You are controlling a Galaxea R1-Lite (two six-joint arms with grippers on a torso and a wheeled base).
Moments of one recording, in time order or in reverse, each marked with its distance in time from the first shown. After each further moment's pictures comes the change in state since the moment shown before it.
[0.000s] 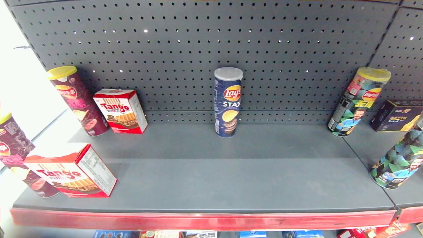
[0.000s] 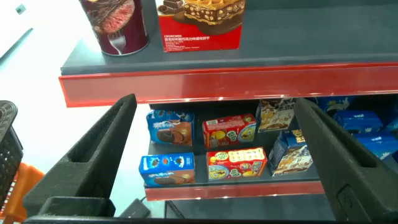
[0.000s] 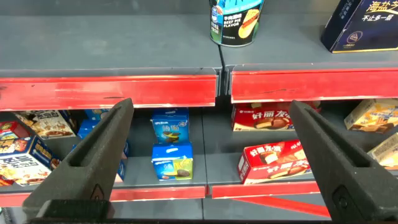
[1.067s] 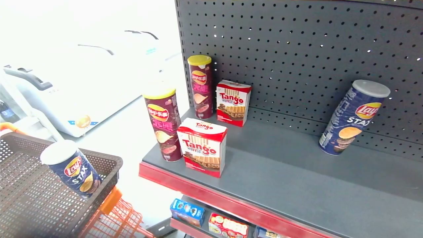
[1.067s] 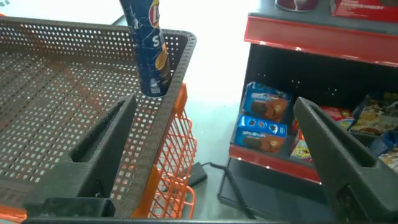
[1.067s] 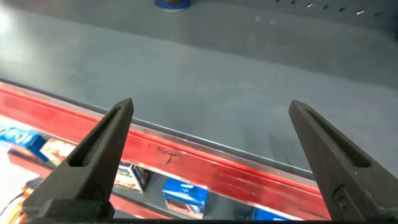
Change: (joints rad) left arm 0.000 0.000 0.000 0.000 0.000 0.000; right arm 0.000 0.000 0.000 0.000 -0.002 0.001
